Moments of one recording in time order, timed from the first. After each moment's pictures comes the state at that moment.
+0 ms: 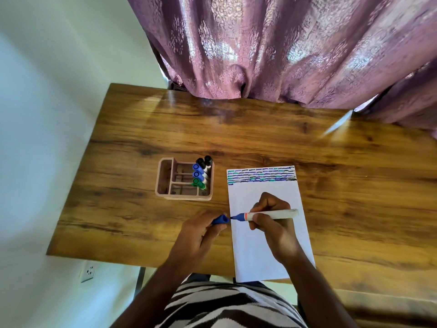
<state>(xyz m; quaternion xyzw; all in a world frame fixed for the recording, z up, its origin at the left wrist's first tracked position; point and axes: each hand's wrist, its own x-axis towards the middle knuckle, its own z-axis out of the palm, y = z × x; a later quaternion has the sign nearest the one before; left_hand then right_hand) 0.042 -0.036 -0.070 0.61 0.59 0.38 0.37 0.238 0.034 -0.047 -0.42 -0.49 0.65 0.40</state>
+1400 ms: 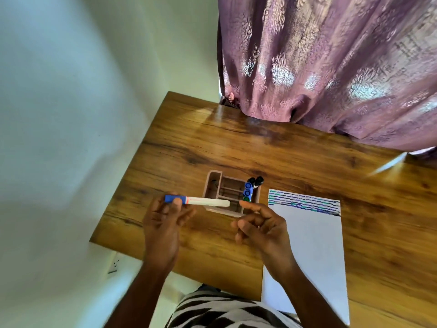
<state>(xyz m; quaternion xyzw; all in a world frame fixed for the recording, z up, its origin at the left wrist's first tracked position) -0.069 -0.047 -0.039 0.11 0.54 0.73 0.39 0.134 0.031 -0.033 -0.39 -0.46 0.72 0.34</state>
